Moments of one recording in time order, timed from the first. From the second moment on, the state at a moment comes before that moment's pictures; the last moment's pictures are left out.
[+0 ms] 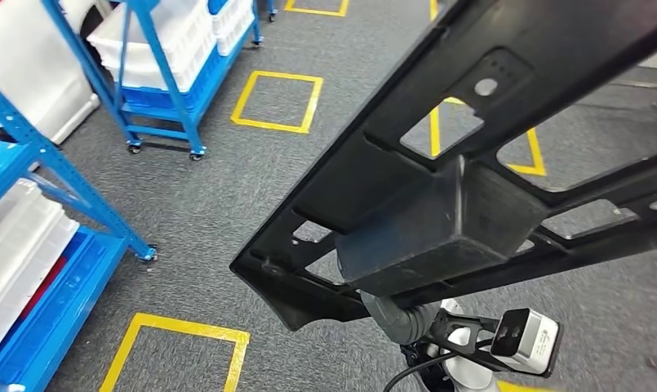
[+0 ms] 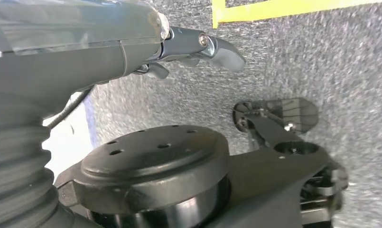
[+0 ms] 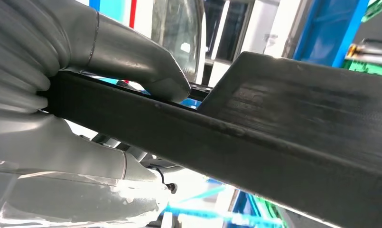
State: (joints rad) left arm -0.10 -0.20 1.23 -0.20 -1.26 0.08 0.00; right arm -0.16 0.10 0.45 -1.79 -0.08 0.33 -0.59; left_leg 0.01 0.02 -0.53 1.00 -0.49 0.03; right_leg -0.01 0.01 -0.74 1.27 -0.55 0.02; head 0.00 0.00
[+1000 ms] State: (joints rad) left arm -0.11 -0.20 1.18 -0.20 -1.31 0.13 0.01; right arm -0.12 0.10 0.41 -1.82 -0.02 0.29 -0.60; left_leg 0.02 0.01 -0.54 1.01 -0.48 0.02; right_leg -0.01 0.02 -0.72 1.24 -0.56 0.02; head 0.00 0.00
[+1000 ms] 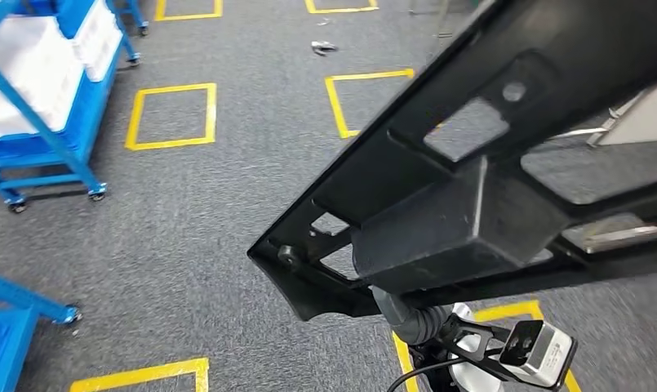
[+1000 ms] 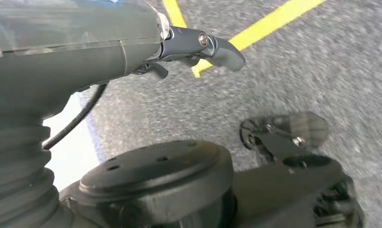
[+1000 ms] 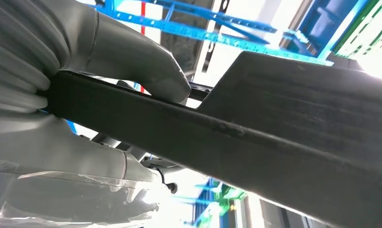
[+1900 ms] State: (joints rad) left arm -0.11 -0.20 1.16 -0.20 -1.31 0.07 0.00; right arm -0.11 0.11 0.40 -1.85 0.00 0.28 -0.60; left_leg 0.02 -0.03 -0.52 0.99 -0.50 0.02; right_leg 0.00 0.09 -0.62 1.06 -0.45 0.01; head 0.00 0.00
